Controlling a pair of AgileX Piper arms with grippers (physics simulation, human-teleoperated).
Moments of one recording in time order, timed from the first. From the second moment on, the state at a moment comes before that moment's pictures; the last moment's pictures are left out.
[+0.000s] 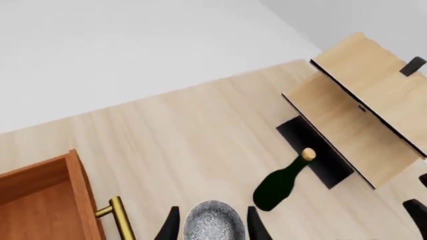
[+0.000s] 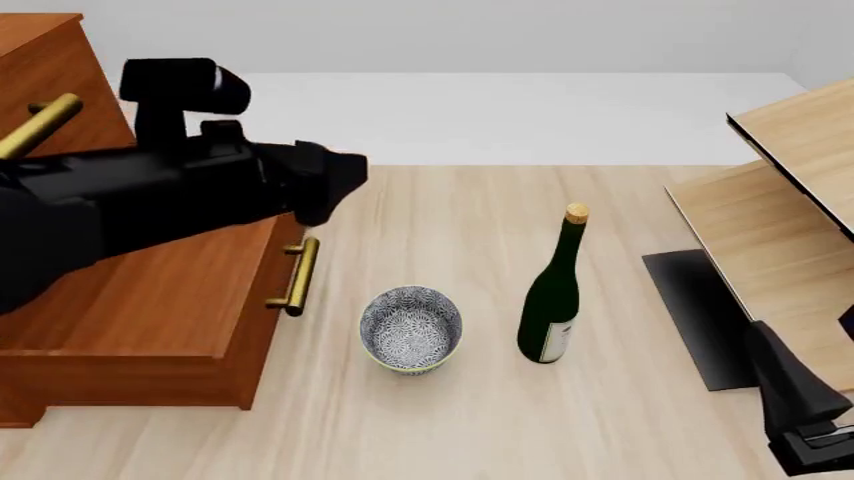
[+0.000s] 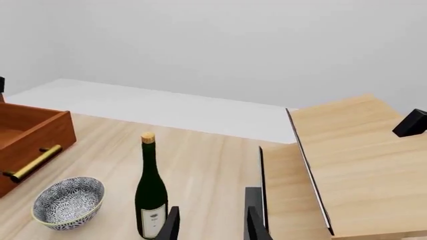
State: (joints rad) left arm -0.62 1.12 -0.82 0.12 -0.21; right arm 0.15 0.00 -0.03 0.06 -0.08
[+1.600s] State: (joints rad) left arm -0.87 1.42 -0.89 -0.38 0.04; right arm 0.16 0.00 -0.05 0.06 -0.08
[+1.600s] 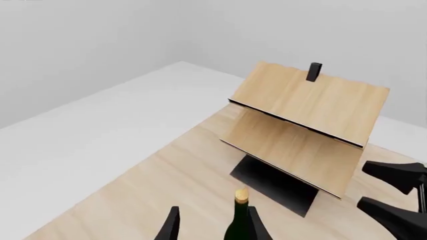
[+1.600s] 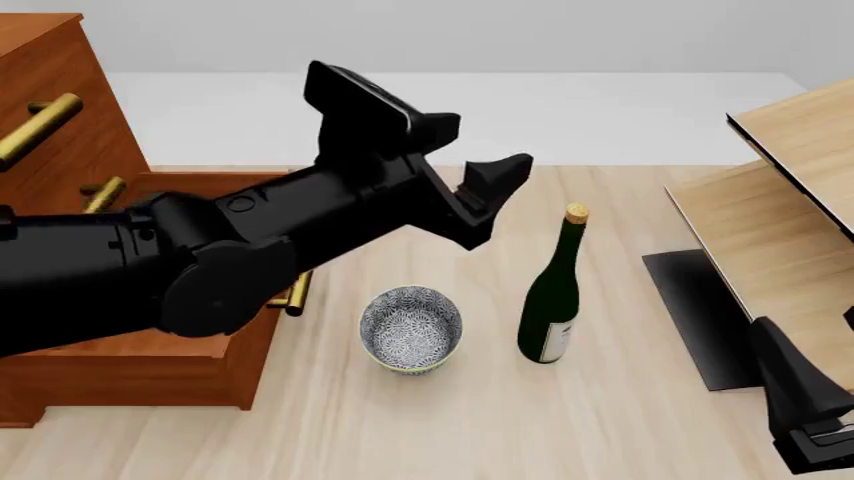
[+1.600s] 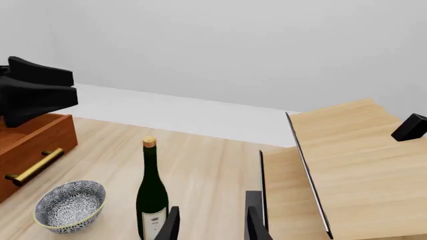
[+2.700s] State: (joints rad) left arm -0.99 1.65 -1.01 -0.51 0.11; right arm 0.16 0.00 -0.02 0.05 -0.07
